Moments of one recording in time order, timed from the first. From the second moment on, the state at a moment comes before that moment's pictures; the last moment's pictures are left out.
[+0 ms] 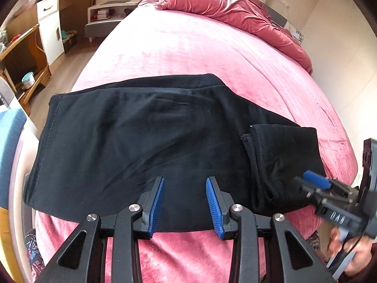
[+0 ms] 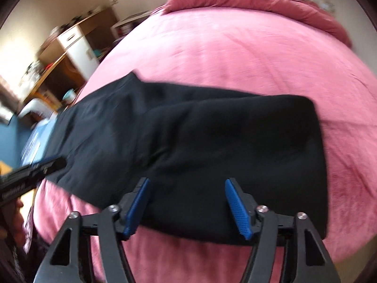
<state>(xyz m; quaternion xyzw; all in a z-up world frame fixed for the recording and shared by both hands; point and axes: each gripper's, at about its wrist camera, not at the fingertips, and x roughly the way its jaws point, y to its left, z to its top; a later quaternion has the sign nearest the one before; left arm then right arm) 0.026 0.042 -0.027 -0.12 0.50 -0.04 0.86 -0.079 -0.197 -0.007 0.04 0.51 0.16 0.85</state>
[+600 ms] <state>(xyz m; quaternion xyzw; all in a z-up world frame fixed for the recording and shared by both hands) 0.011 0.060 -0.025 -0.16 0.50 -0.03 0.85 -0.056 -0.144 -0.036 -0.04 0.51 0.17 0.84</state>
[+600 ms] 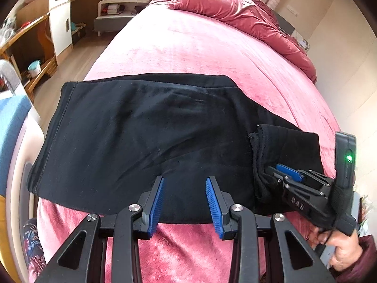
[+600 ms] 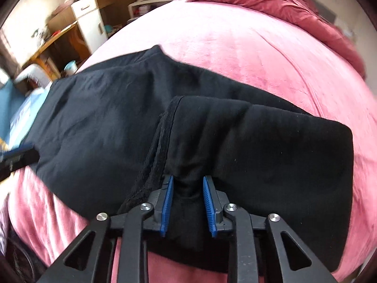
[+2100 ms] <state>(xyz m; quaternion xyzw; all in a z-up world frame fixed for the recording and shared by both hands) -0.054 0.275 -0.124 -0.59 0.42 0.14 0.67 -0.077 -0.173 -0.039 0.05 0.47 0.16 0.87</state>
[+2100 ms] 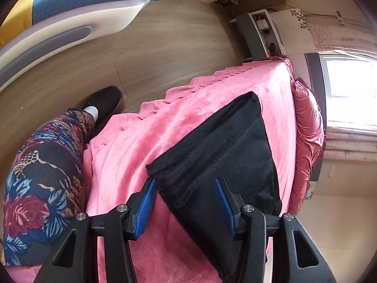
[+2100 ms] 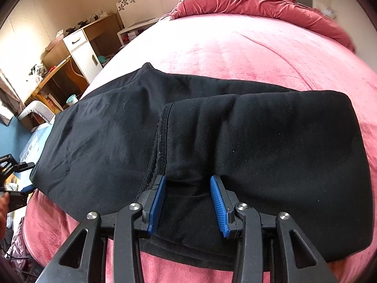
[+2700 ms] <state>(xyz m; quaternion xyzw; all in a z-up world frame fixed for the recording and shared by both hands) -0.038 0.239 -0.058 -0.45 0.39 0.08 0.80 -0.079 -0.142 -0.032 -0.01 0.47 0.14 0.87</state>
